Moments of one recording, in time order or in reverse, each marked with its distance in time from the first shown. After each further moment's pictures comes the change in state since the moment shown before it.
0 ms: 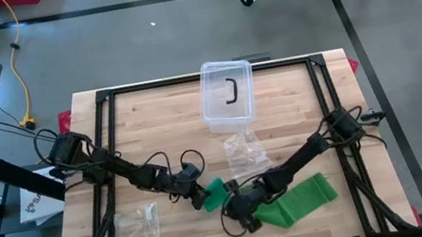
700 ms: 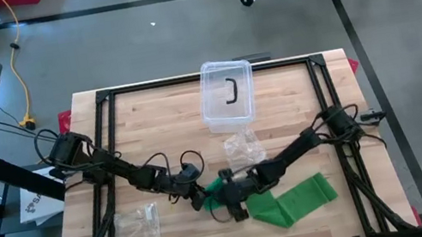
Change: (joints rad) left arm -0.010 0.000 -0.002 0.027 -0.018 0.025; right arm -0.081 0.028 -0.002 0.076 0.031 0.084
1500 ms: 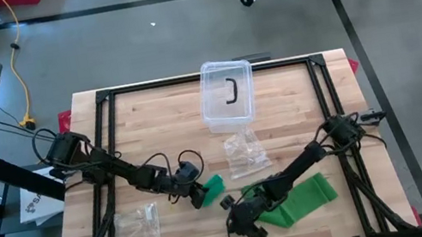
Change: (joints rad) left arm 0.004 -0.002 0.003 -0.089 -0.079 -0.012; right arm 0.120 0.042 0.036 0.051 -0.188 -0.260
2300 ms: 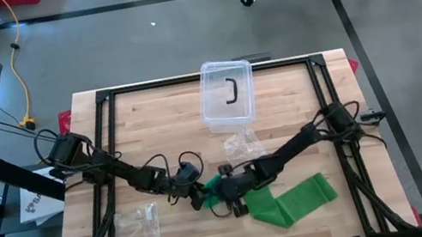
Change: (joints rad) left arm -0.024 0.003 -0.003 0.091 -0.024 0.079; right arm -0.149 -0.066 -0.012 -0.171 0.149 0.250
